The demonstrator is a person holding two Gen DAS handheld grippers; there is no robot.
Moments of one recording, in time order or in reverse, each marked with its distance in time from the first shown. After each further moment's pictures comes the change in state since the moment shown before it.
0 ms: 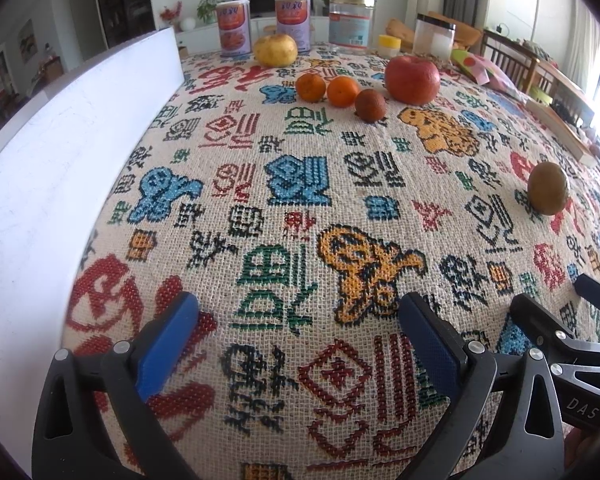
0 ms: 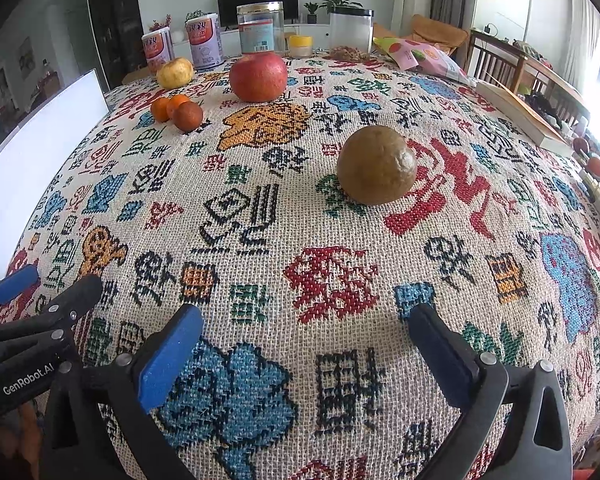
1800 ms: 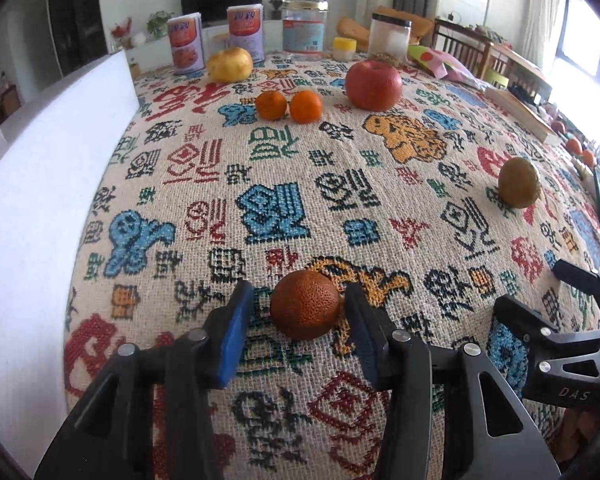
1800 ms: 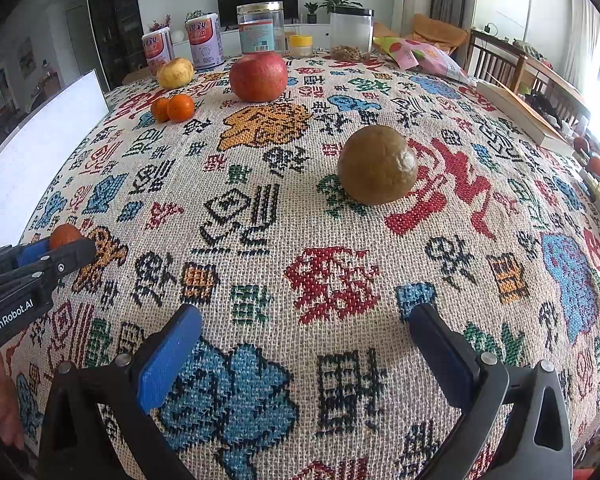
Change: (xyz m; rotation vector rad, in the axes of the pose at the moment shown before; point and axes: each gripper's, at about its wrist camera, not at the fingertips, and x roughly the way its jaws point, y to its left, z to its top) left arm 0.002 0.007 0.019 0.126 -0.016 -0.108; right arm 0.000 0.000 0.001 0.000 0.001 0.002
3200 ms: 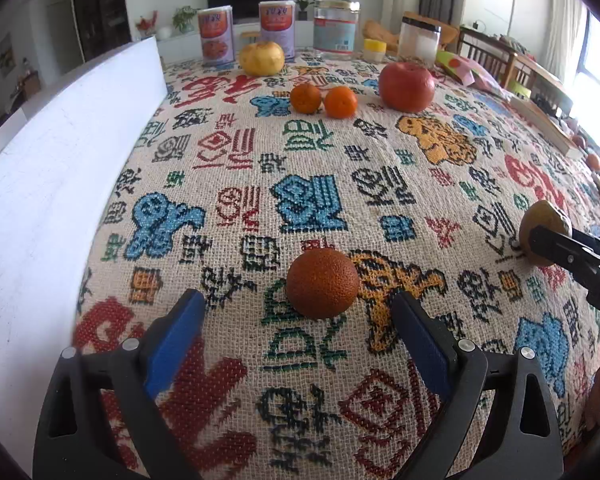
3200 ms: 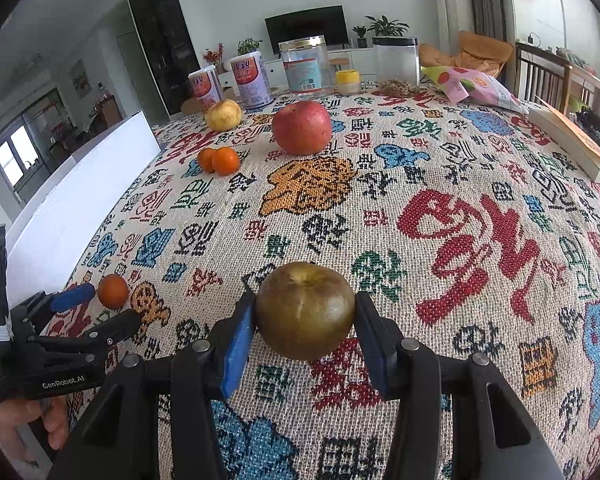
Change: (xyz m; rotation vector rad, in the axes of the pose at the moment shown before) left arm 0.005 0.012 -0.005 -0.062 -0.001 0.043; right arm 0.000 -0.017 0.034 -0.024 -0.113 0.260
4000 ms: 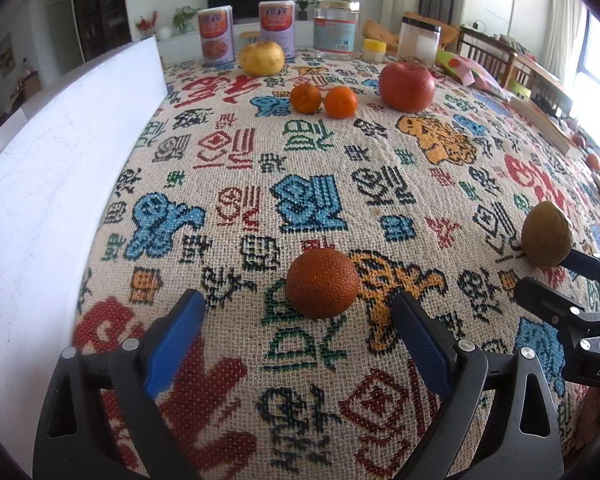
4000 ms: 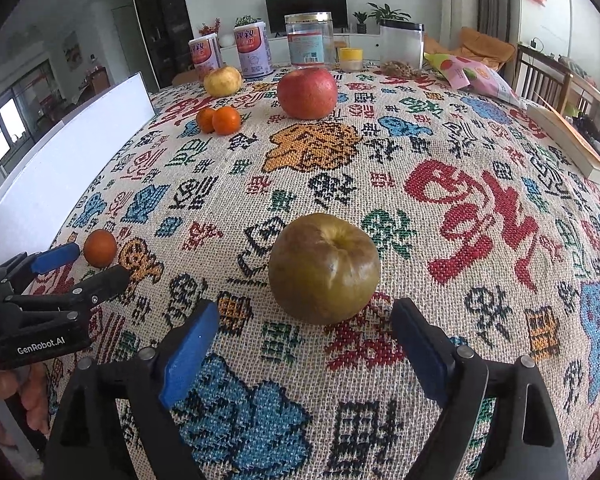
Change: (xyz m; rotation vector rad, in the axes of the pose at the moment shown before) left arm 0.000 0.000 0.000 -0.001 -0.001 -0.001; right arm 0.008 0.014 -0.016 -0.054 0.086 -0.076
